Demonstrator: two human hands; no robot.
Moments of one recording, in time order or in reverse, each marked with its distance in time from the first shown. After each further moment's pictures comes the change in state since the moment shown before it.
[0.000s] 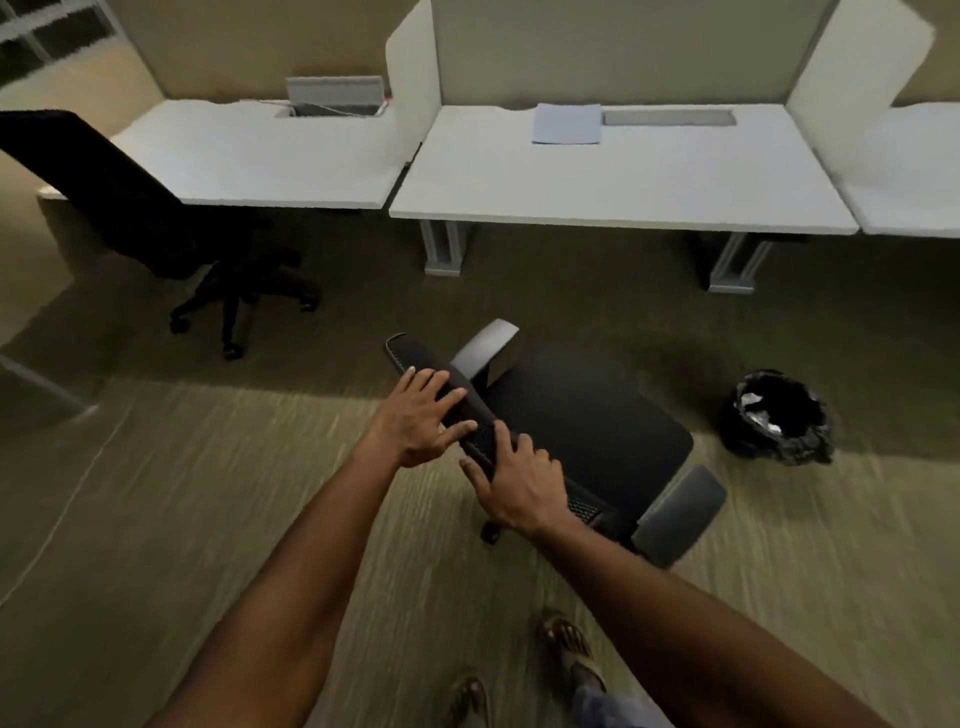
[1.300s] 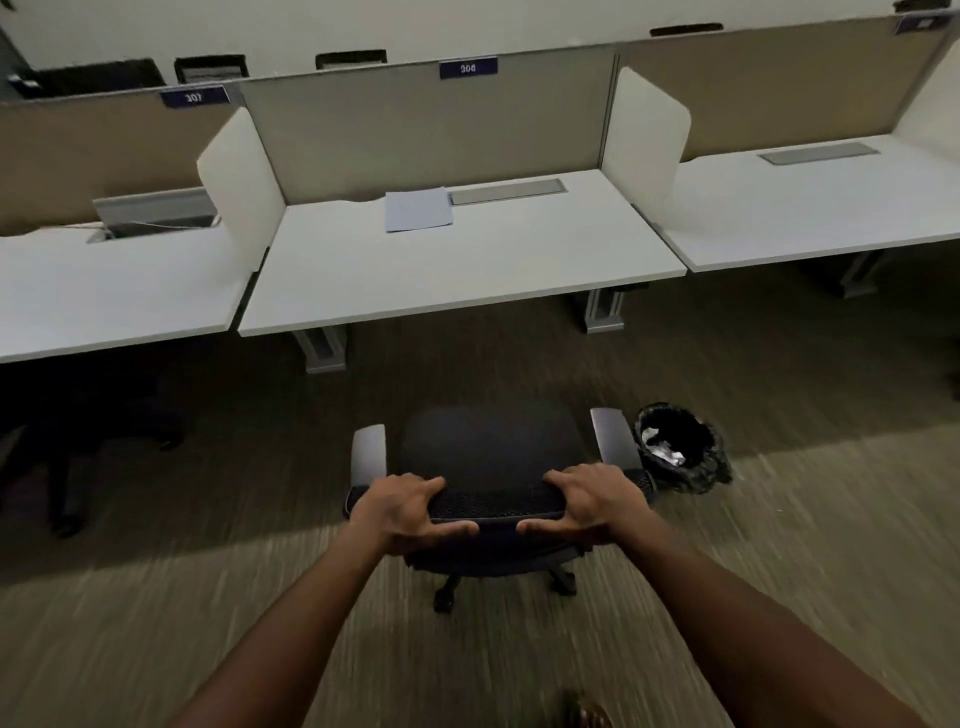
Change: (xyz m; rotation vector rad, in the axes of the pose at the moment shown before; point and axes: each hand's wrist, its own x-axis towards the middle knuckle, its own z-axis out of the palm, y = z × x) left_hand 0.183 0.081 -0.030 -0.118 0.040 0.255; right_hand 0.107 0.250 -0.117 -0.227 0.172 -0.132
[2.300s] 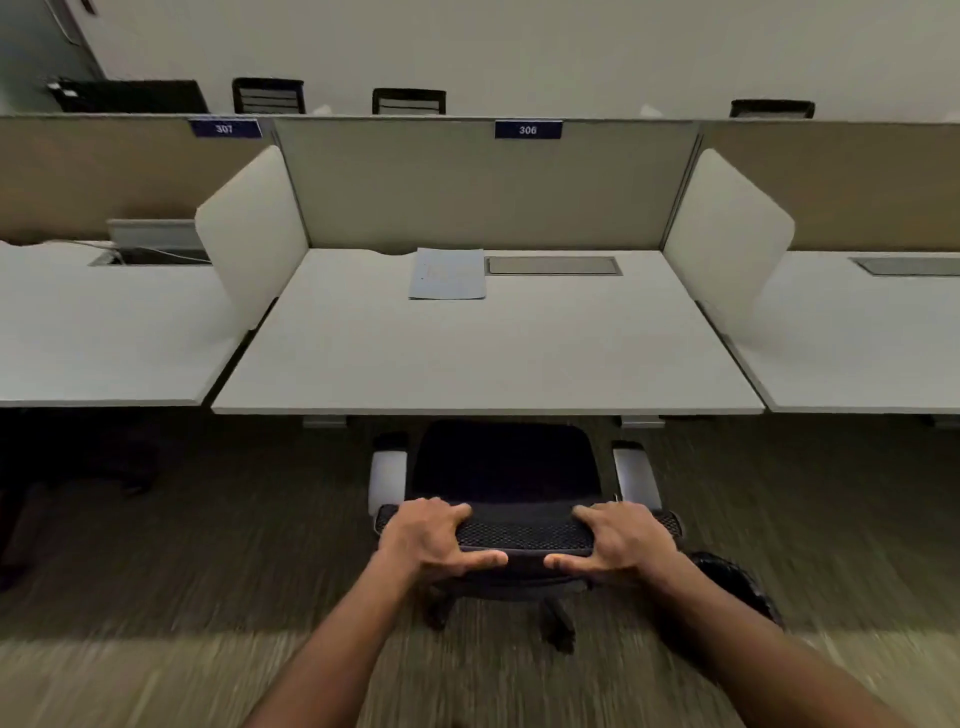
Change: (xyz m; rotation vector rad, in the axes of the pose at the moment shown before) left_hand 0.303 -0.088 -0.057 -0.062 0.131 -0.103; right_hand 0.296 0.188 -0.032 -0.054 -0.012 -0.074
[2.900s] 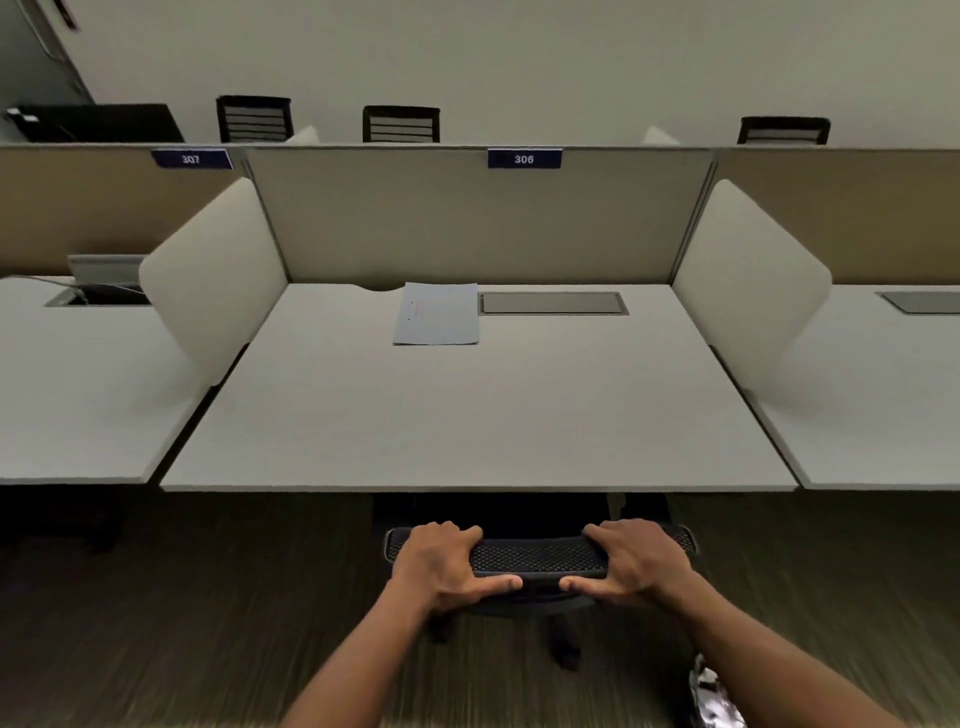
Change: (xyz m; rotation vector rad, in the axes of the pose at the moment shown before) left_hand 0.171 -0.024 -0.013 -0.001 -0.012 -0.014; right_hand 0.142 0.110 -0.021 -0.037 0.013 -0.041
